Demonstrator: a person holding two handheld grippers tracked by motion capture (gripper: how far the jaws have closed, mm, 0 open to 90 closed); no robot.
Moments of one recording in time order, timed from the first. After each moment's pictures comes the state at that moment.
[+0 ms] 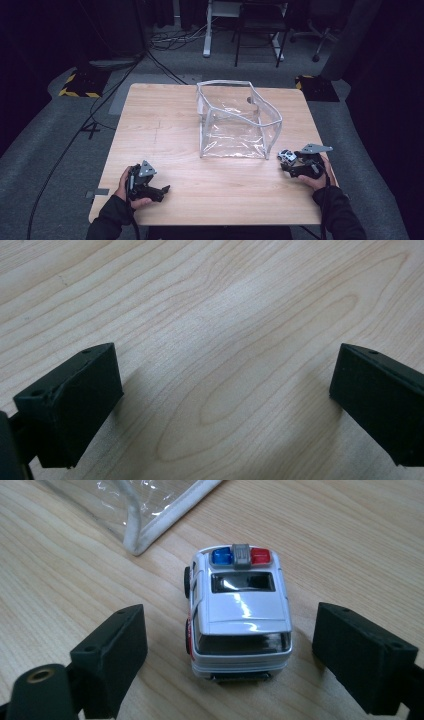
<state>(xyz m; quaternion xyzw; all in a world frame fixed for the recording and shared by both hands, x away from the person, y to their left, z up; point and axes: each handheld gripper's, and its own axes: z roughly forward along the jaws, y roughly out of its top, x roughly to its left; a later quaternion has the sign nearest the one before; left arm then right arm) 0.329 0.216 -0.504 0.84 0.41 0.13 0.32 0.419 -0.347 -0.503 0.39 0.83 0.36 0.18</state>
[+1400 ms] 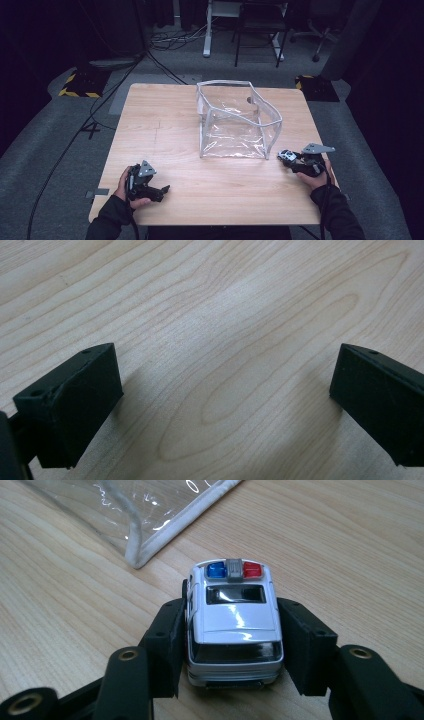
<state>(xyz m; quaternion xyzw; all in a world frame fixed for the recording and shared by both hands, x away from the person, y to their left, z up) 0.330 0.217 -0.504 0.84 0.41 0.14 0.32 0.418 -0.350 -0.502 0.39 0.82 0.38 0.18</state>
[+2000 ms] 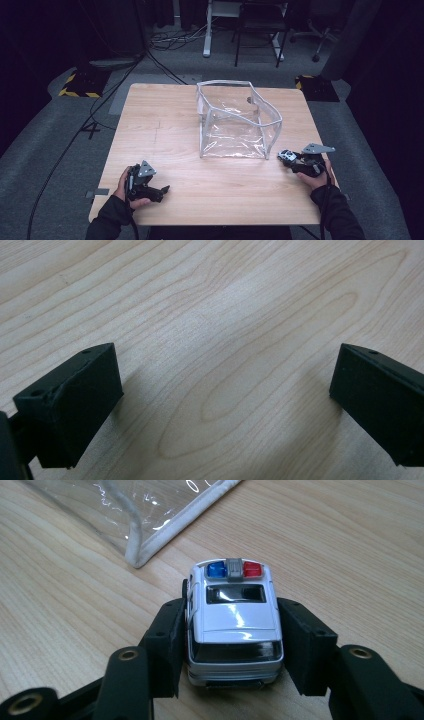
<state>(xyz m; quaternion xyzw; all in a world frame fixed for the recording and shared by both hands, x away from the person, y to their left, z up) 0.329 0.217 -0.504 0.84 0.41 0.14 0.32 0.418 -0.351 -0.502 0.38 0.82 0.38 0.18</state>
